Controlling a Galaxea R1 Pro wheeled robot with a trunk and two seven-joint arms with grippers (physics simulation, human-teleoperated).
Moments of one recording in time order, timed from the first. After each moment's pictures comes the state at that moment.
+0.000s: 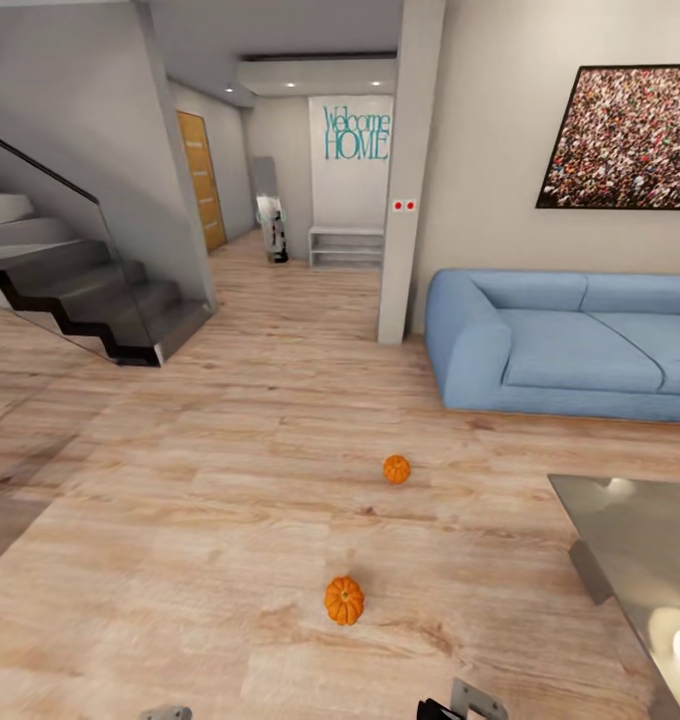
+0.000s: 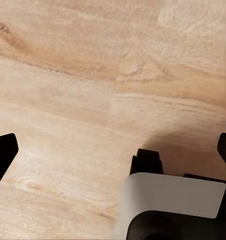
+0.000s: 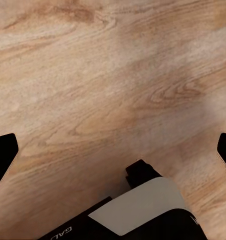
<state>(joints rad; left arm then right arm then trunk) -0.30 0.10 0.01 -0.35 0.11 0.23 0.09 -0.39 0.14 0.34 -0.31 -0.68 0.00 -0.60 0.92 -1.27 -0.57</state>
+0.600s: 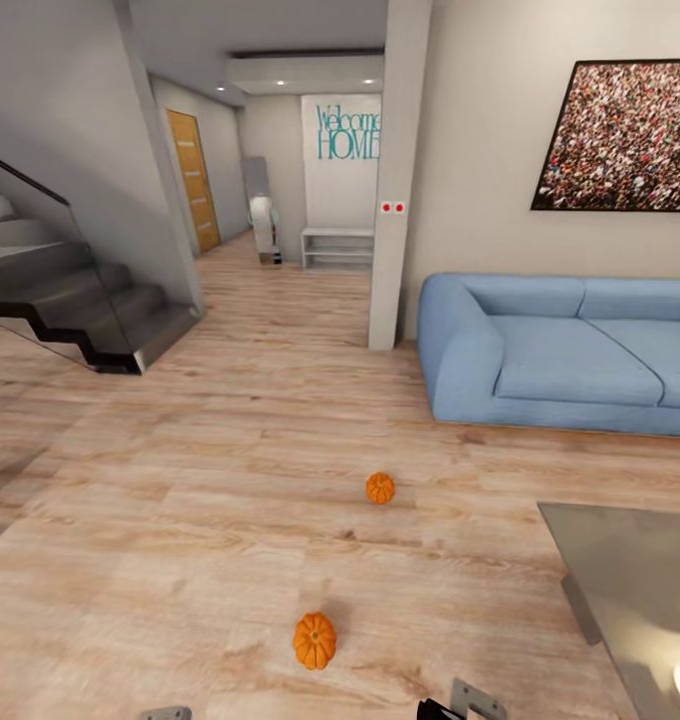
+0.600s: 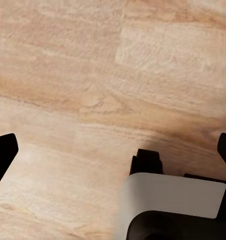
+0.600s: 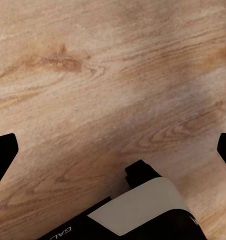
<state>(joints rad) -0.30 0.10 0.01 -0.35 0.11 0.23 0.09 -0.39 0.14 0.34 -0.31 -0.67 0.00 -0.60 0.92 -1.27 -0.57</state>
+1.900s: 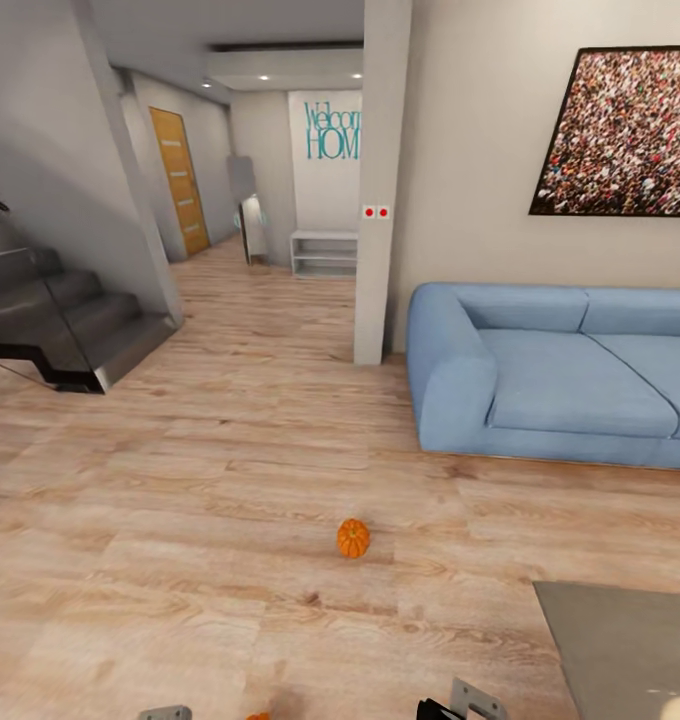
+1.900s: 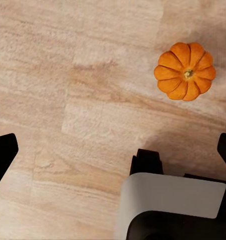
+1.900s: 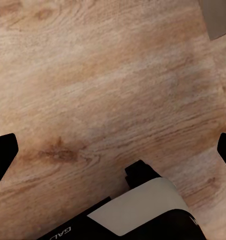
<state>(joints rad) -0.30 0.10 0.01 -0.35 0.11 0.23 0.09 -0.39 0.14 0.34 -0.31 -0.67 0.00 -0.60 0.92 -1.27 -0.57</state>
